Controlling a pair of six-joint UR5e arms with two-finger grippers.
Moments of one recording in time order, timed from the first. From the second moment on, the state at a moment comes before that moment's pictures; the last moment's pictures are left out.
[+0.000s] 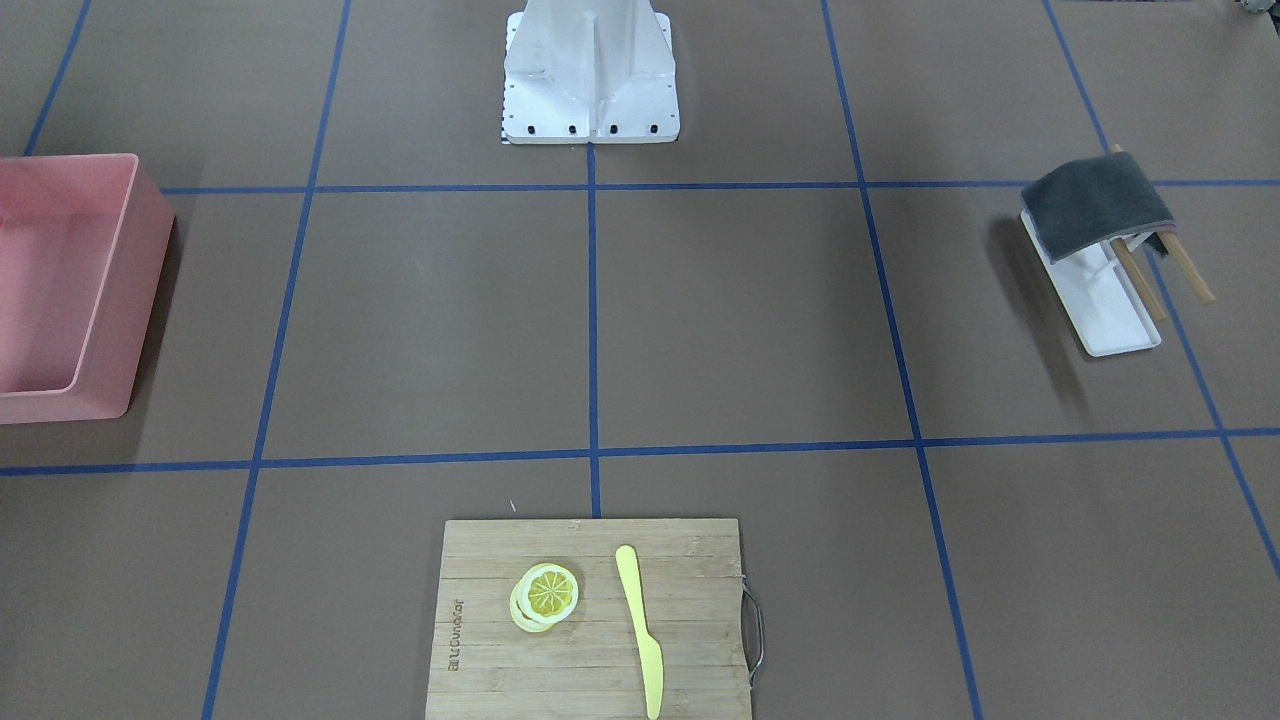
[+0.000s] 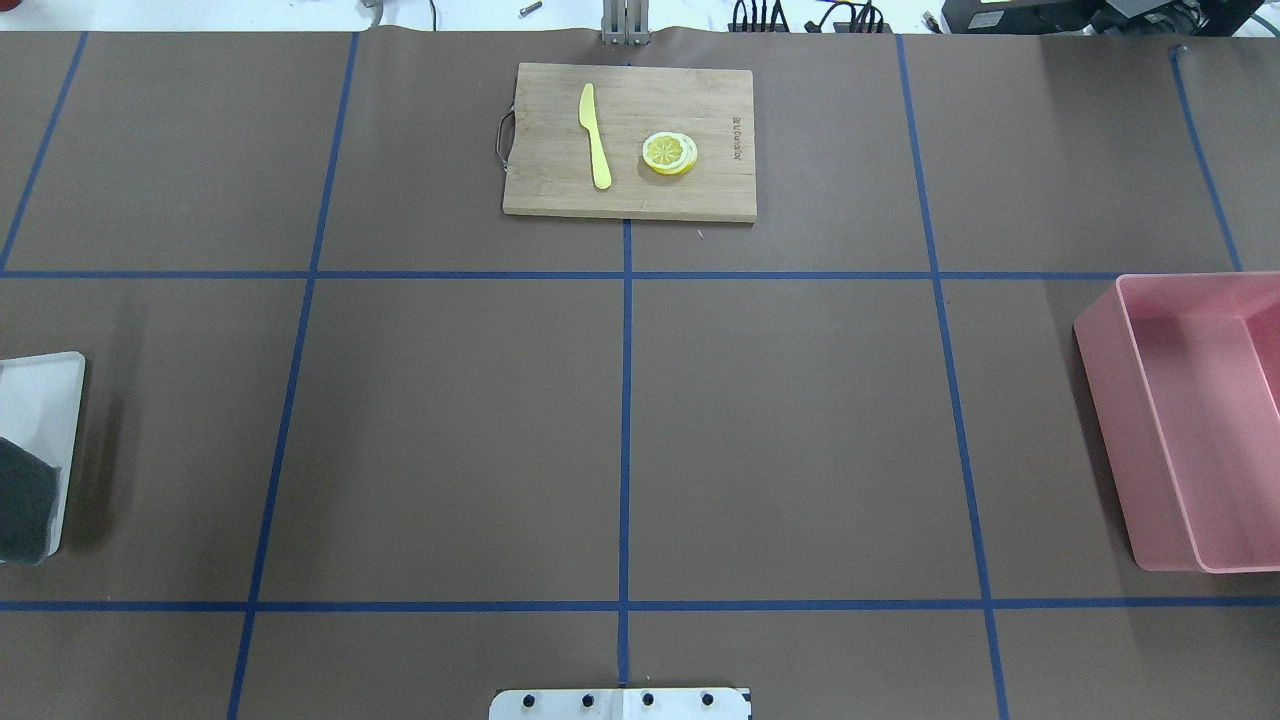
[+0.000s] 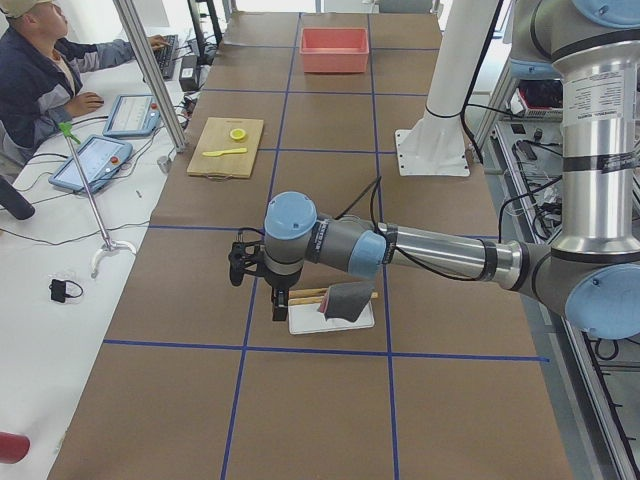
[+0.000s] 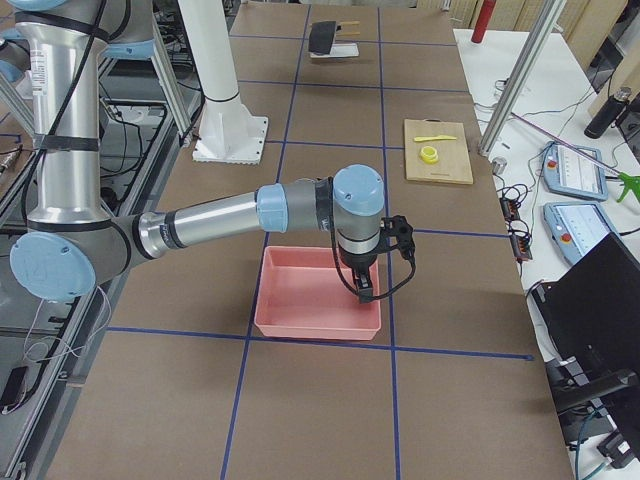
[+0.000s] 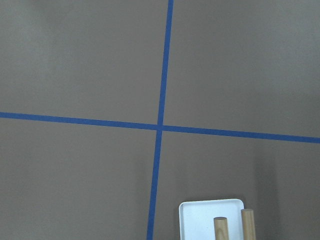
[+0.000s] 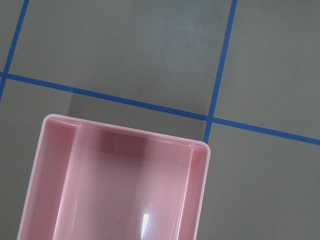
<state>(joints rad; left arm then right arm) -1.55 -1.48 -1.84 -1.68 -2.38 -0.31 1.61 -1.62 1.90 -1.75 2.37 -0.16</state>
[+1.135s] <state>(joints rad) -1.55 -1.43 -1.89 -1.65 -2.43 -0.29 1.62 -1.62 1.91 -1.75 2.37 -0.16</state>
